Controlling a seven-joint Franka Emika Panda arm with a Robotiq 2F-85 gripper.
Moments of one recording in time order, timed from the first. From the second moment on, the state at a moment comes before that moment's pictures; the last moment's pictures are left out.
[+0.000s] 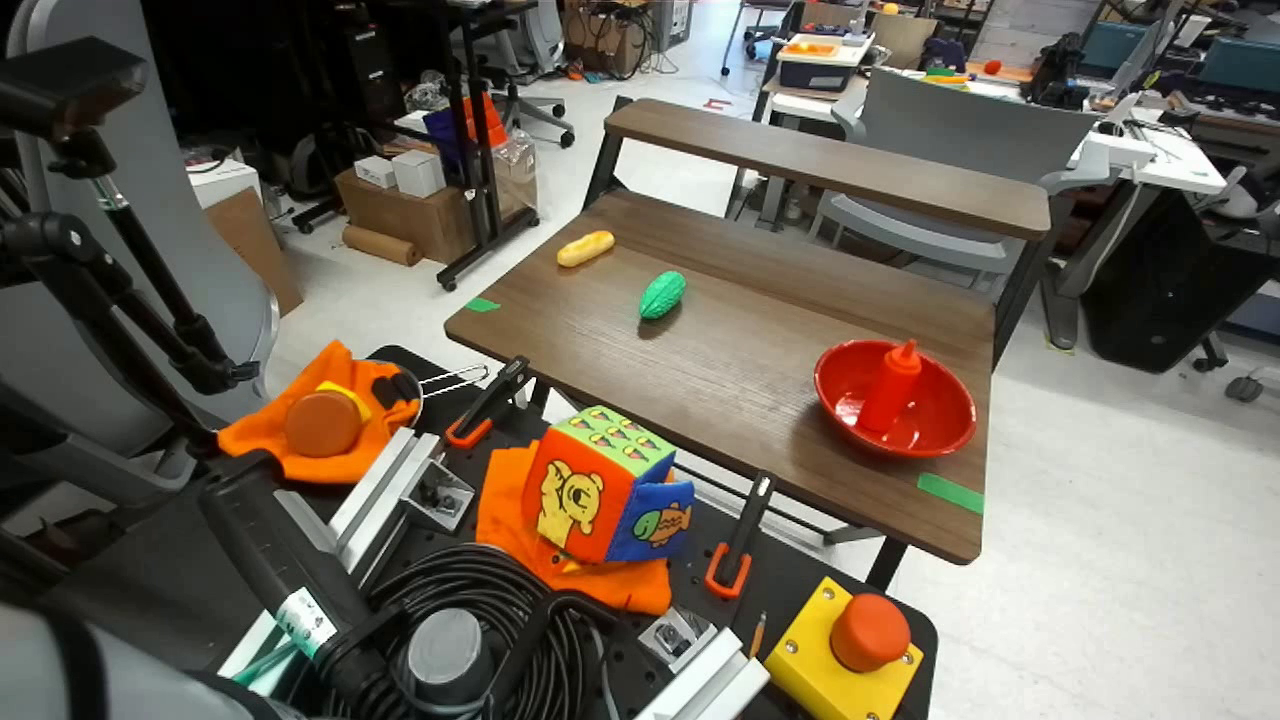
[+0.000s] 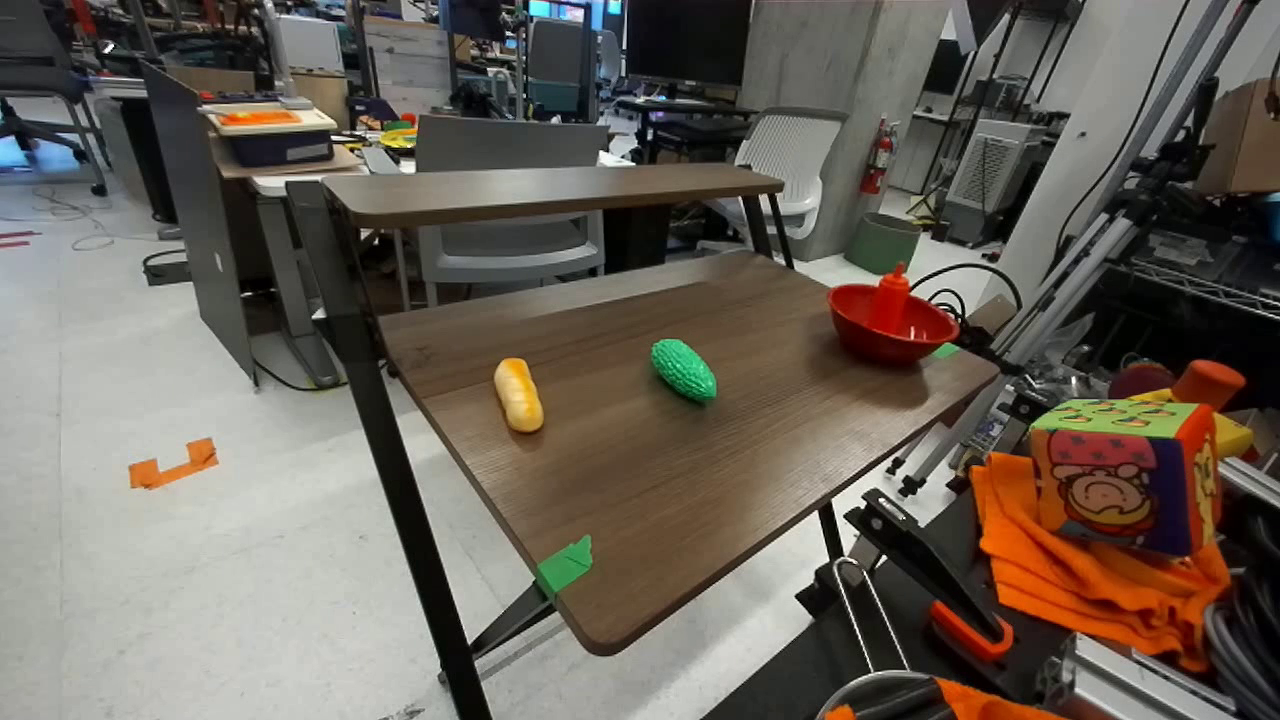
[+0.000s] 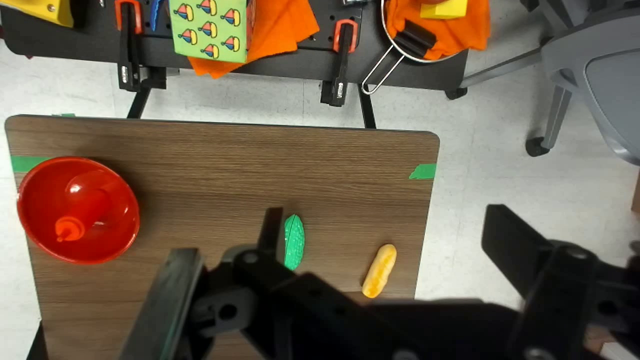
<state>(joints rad) 0.13 -0.50 0.10 -2.43 0.12 1.91 0.04</state>
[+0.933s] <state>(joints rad) 0.12 -0.13 0.13 -2.36 0.07 2.19 0.10</state>
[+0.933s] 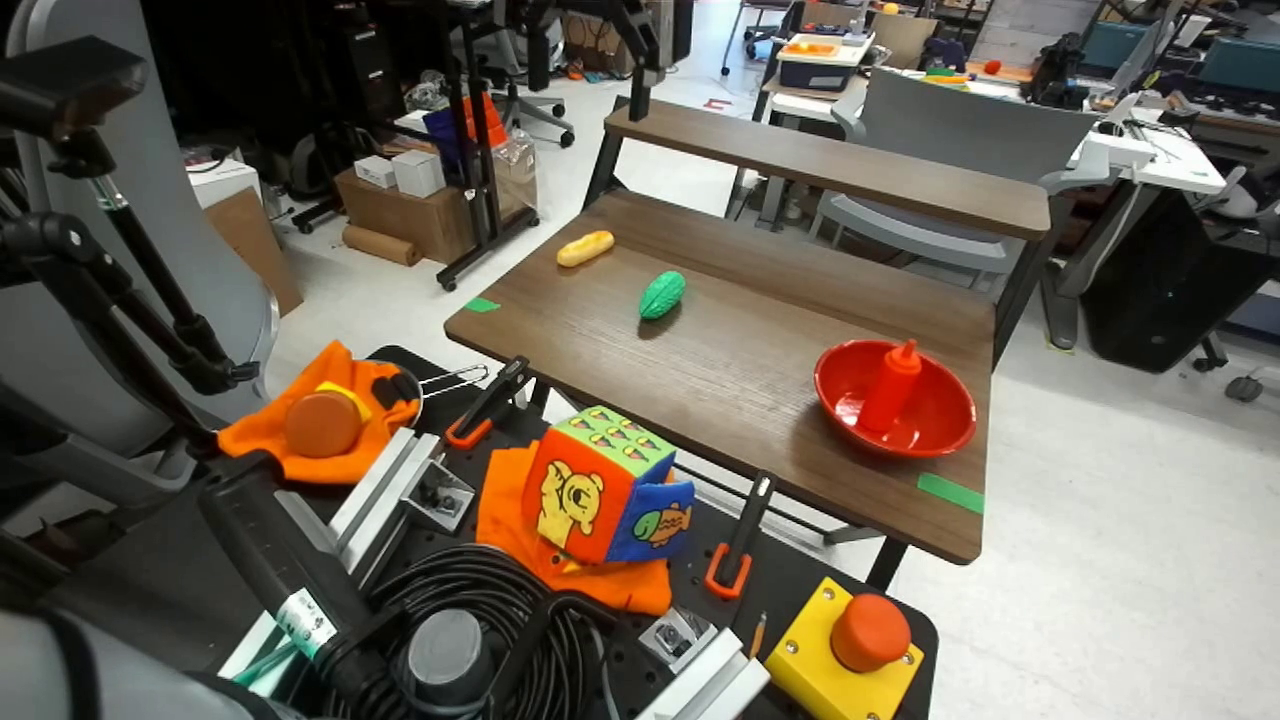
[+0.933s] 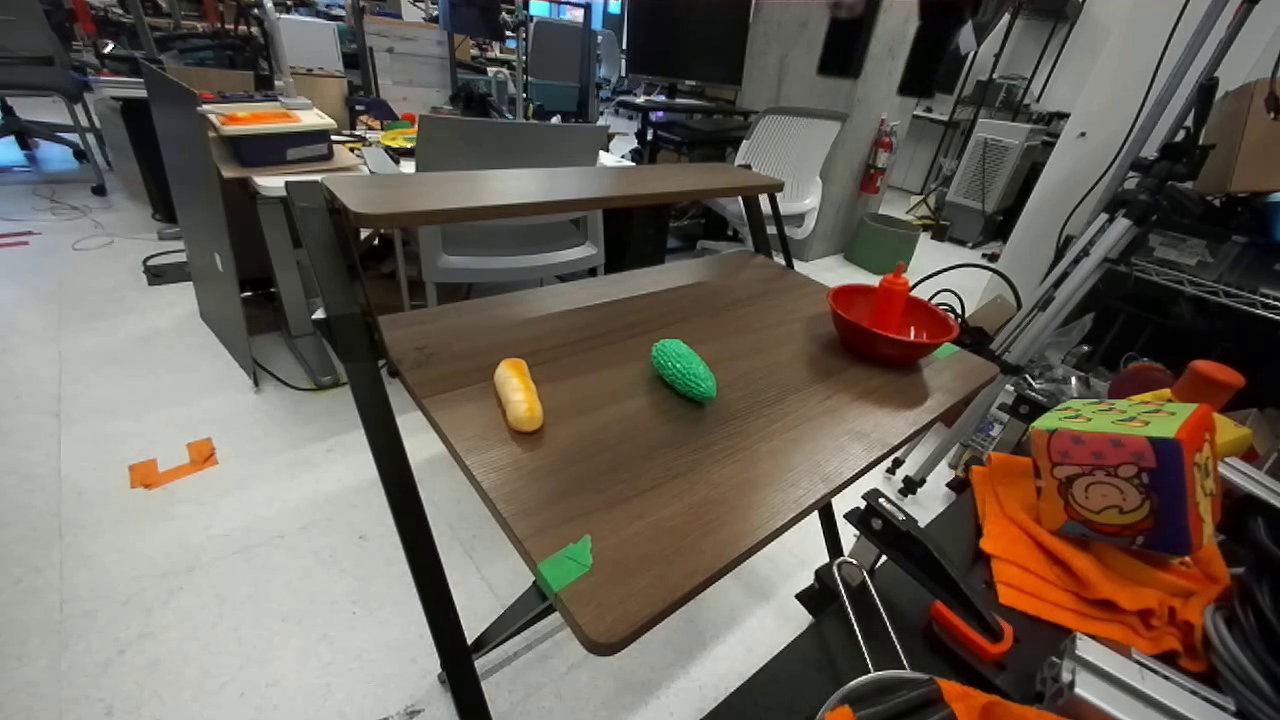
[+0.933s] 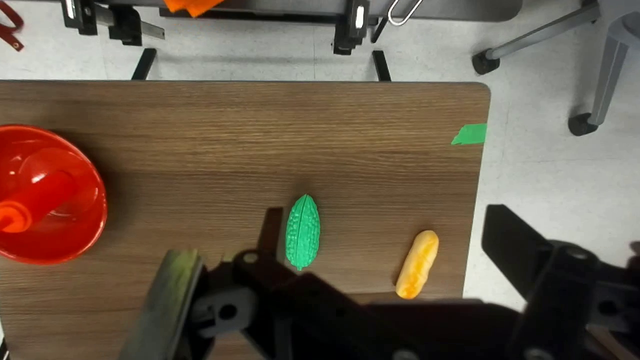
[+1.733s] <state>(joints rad) 0.18 0.59 0.07 -1.81 -0.13 2.25 0.24</state>
